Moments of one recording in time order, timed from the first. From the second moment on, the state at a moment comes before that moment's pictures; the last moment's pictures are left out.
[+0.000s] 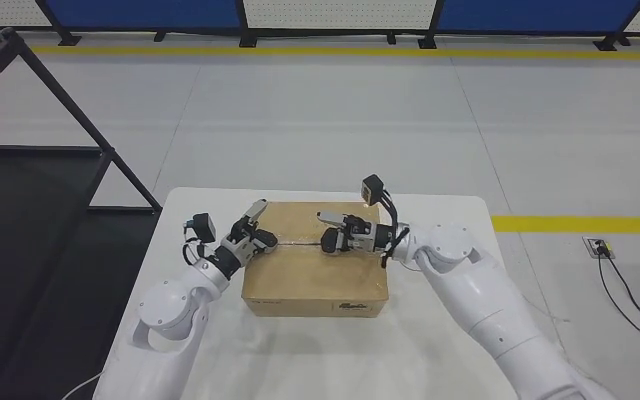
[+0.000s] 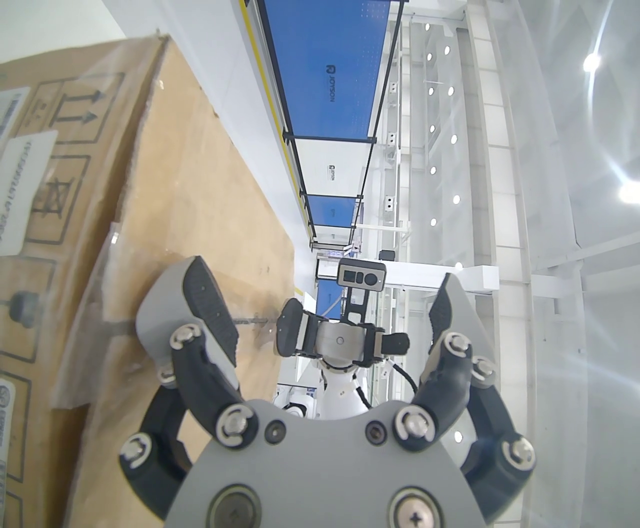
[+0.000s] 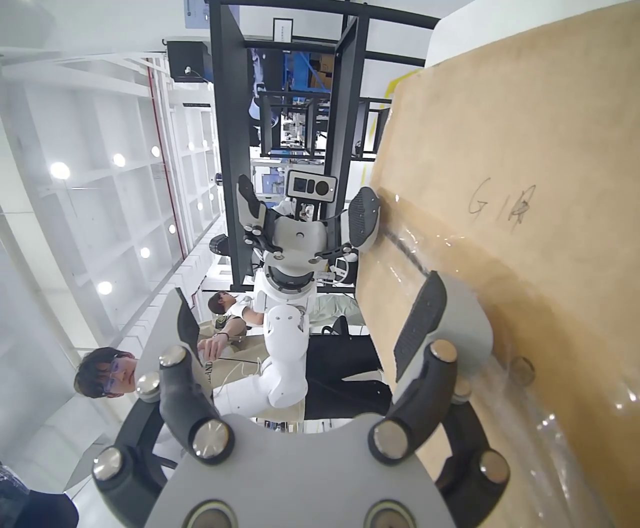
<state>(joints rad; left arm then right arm) 0.98 -1.23 -1.37 -1.55 -0.33 0.15 -0.43 -0.42 -1.32 0.88 -0.91 0.53 -0.21 0.99</state>
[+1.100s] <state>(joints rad) 0.97 -1.23 -1.36 -1.55 -0.33 0.16 -0.43 -0.56 -1.21 1.15 -0.97 0.45 -0.07 1.08</state>
